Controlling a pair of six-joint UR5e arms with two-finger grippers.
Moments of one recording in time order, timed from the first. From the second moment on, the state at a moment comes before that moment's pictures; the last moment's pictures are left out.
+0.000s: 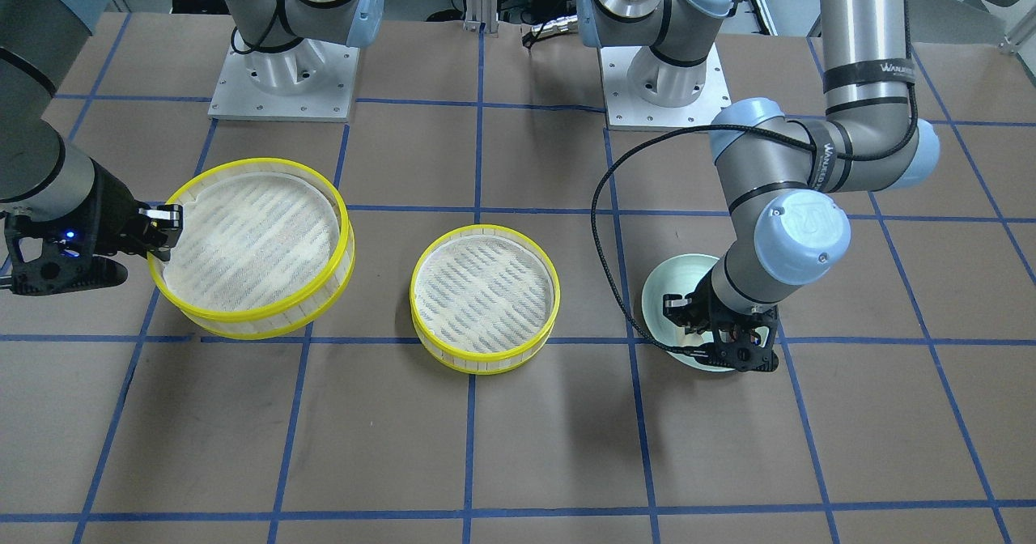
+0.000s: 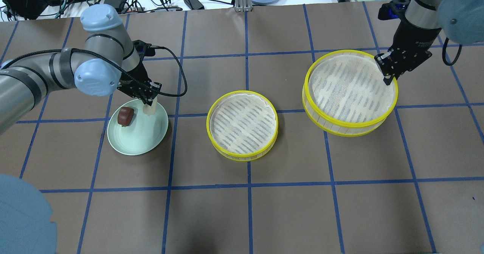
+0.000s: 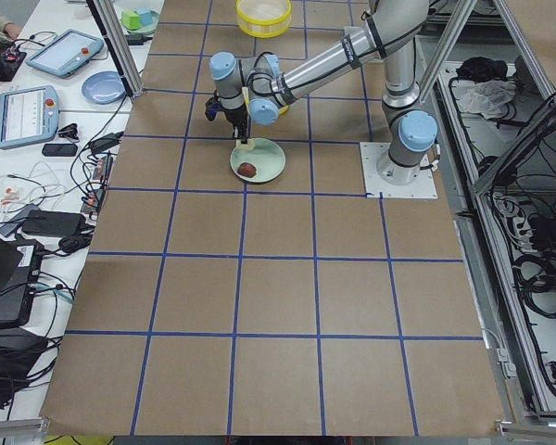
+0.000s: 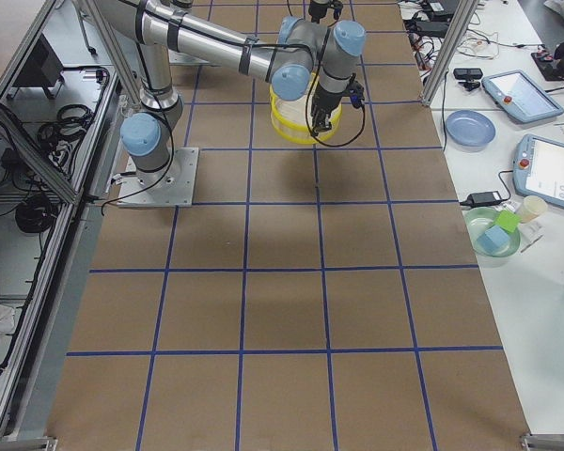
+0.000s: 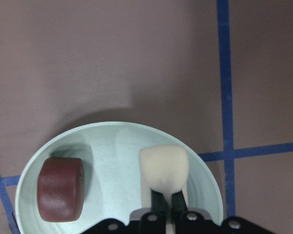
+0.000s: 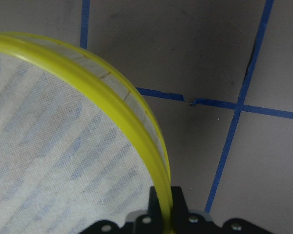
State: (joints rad) left arm -1.49 -1.91 -1.73 -1.16 1.61 0.21; right arm 1.35 -1.39 1.62 -1.64 -1.61 -0.38
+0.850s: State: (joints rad) left arm -1.83 -1.87 -1.68 -1.16 1.43 -0.25; right arm 1.35 -1.39 1.62 -1.64 -1.61 -0.38
